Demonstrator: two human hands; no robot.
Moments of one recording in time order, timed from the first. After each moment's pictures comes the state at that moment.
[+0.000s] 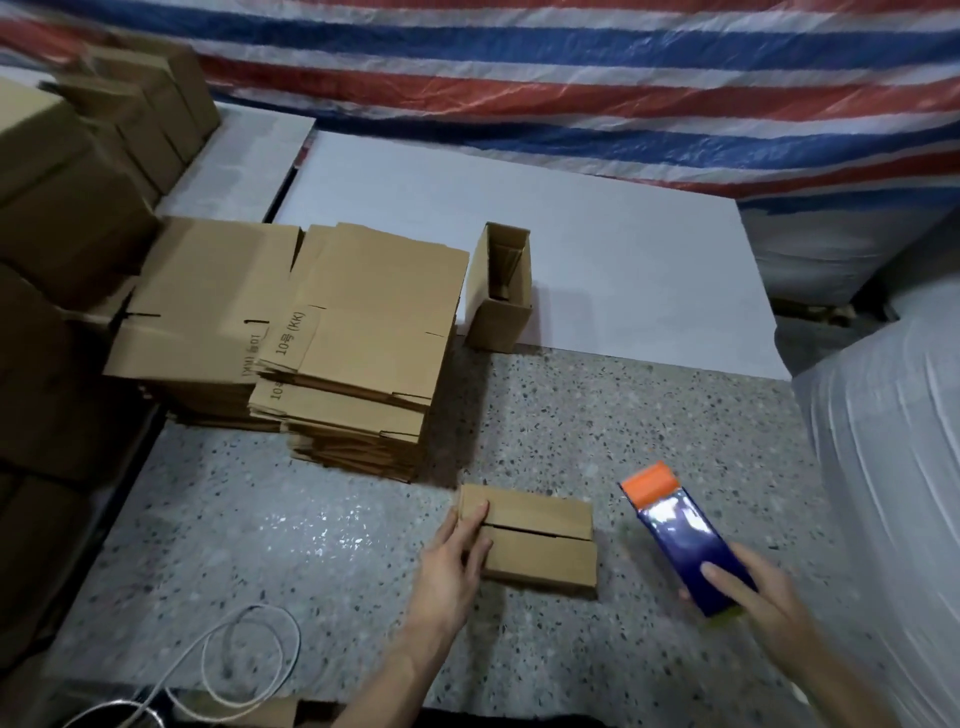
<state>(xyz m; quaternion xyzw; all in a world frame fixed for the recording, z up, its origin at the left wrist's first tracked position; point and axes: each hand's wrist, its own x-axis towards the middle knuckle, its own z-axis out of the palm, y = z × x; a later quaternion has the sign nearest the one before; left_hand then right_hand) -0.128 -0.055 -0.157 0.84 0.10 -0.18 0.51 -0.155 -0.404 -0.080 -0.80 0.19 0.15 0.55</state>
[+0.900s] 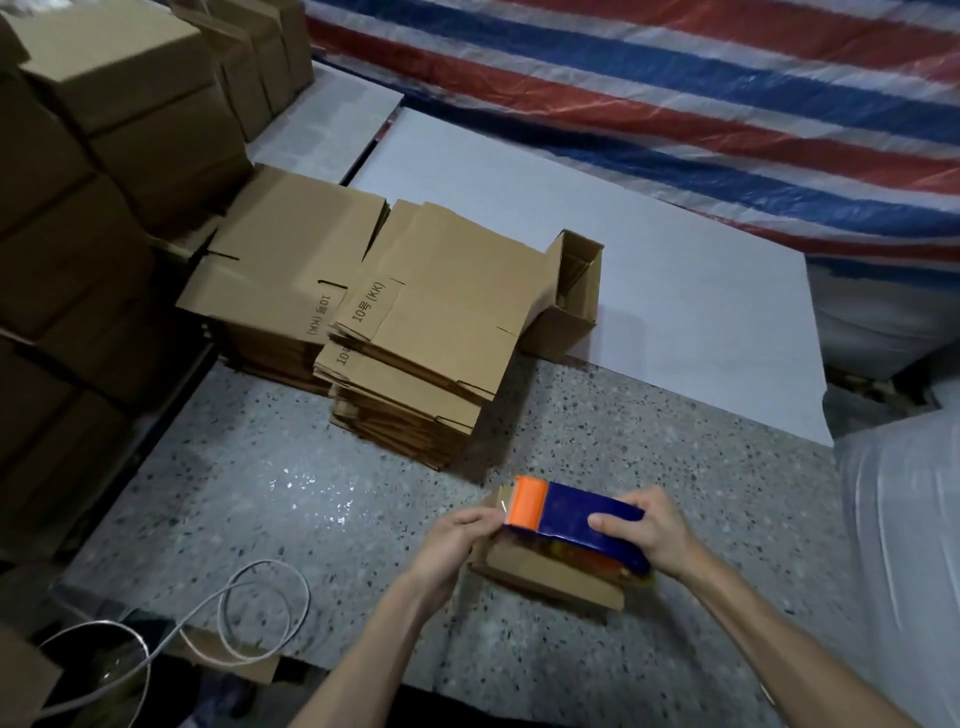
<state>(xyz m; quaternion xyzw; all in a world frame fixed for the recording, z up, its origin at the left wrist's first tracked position) -0.103 -0.017 -0.158 0.53 0.26 -0.31 0.74 -0.037 -0.271 -0.084 -0.86 -0.01 0.28 0.42</state>
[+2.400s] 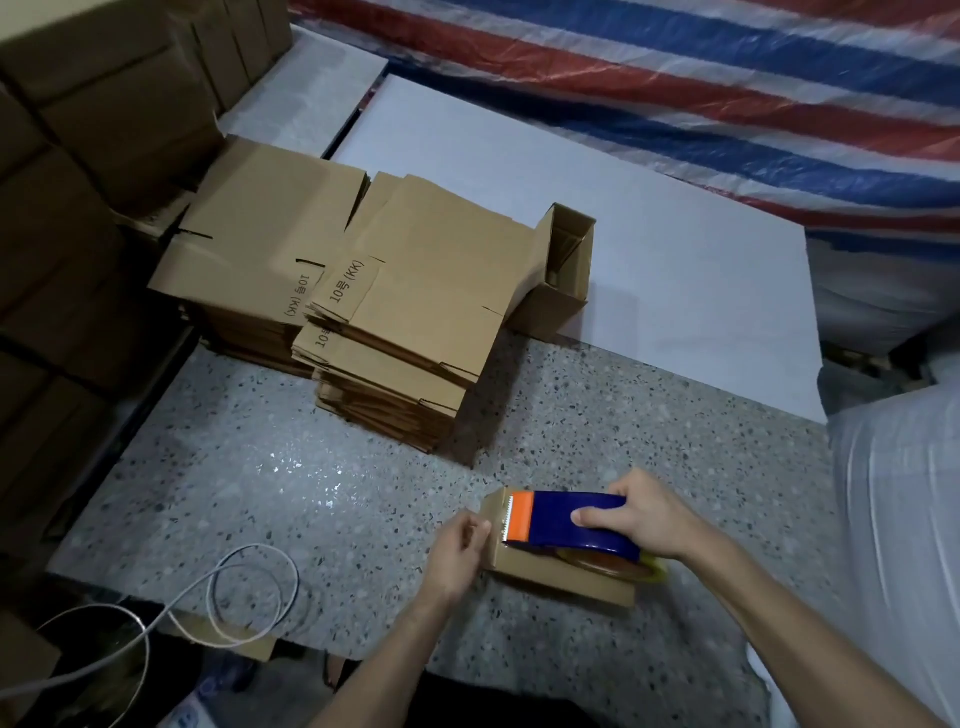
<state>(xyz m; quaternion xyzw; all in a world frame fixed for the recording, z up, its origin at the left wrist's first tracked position) -0.127 -0.058 -0.197 0.73 0.25 -0.25 0.59 -0.029 -0.271 -0.062 -0.88 -0.04 0.38 0.29</state>
